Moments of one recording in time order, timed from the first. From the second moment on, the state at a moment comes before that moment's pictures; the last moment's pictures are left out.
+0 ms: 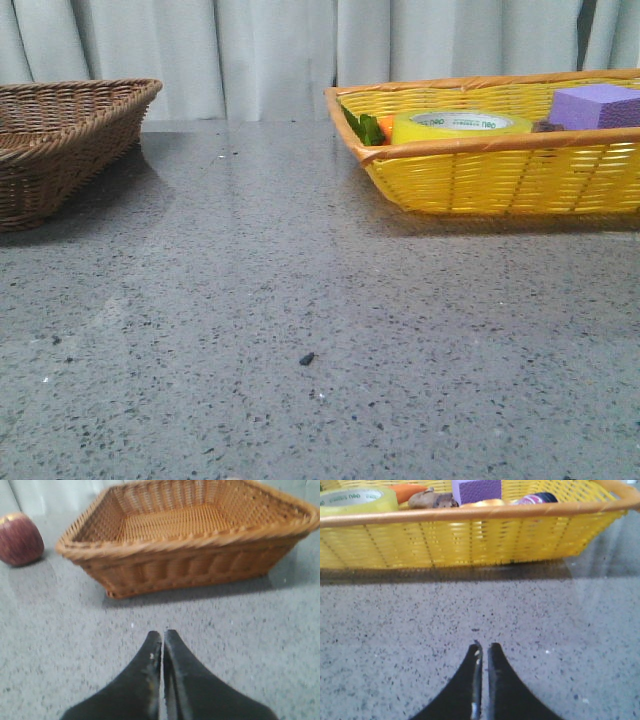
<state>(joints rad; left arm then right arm) -0.03 -0.01 0.00 0.03 0.26 0.04 -0.06 -0.01 0.01 -0.02 0.29 0.02</state>
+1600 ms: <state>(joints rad) -0.03 -0.01 0.00 -0.01 0.13 0.04 -0.06 -0.01 0.01 -0.02 0.09 0.02</state>
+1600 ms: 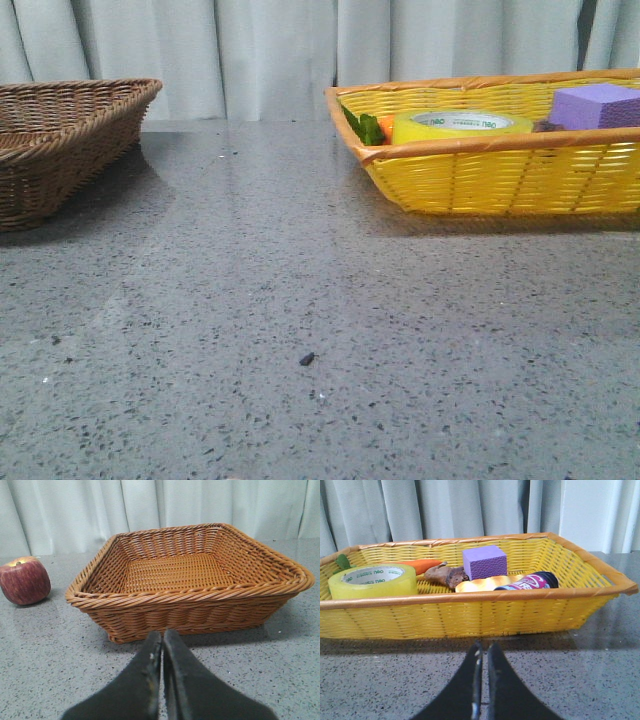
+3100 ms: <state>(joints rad) -0.03 0.46 -0.39 -0.03 -0.05 0.04 0.00 0.62 -0.59 0.03 0.54 0.02</state>
